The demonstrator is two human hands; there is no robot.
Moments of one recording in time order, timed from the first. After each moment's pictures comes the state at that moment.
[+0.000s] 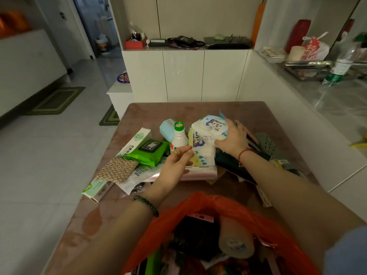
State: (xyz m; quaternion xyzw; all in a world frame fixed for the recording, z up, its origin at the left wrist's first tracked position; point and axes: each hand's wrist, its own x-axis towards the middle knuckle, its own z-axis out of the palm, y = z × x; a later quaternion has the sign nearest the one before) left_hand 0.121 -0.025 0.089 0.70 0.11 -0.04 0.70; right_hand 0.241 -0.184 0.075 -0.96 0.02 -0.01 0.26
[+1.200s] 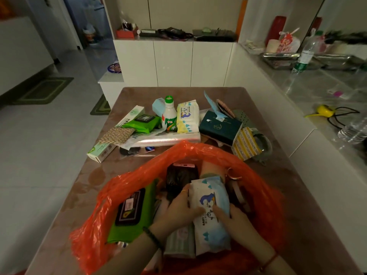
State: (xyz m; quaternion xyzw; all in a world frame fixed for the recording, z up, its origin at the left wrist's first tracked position) left_hand -0.078 -0.079 0.037 0.82 0.06 -0.23 0.51; right_hand -0.090 -0.242 0.020 -0.83 0.11 0.23 0.49
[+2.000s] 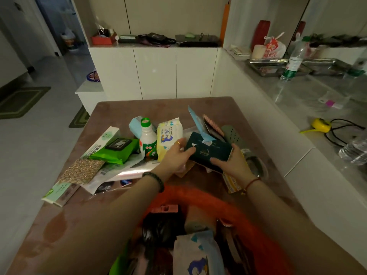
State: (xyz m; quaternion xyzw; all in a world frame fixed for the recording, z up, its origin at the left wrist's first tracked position) left_hand 0.146 -0.108 0.094 0.78 0.07 -0.13 0.60; right_hand 0.154 -0.278 0.054 -0.87 0.12 0.02 0.48
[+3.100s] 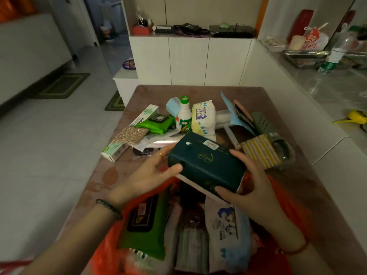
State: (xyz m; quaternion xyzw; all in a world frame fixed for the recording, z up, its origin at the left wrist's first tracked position) left_hand -0.043 0.018 0.117 0.85 -0.04 -0.09 0.52; right_hand -0.047 -0.220 0.097 -0.84 -0.16 -0.03 0.51
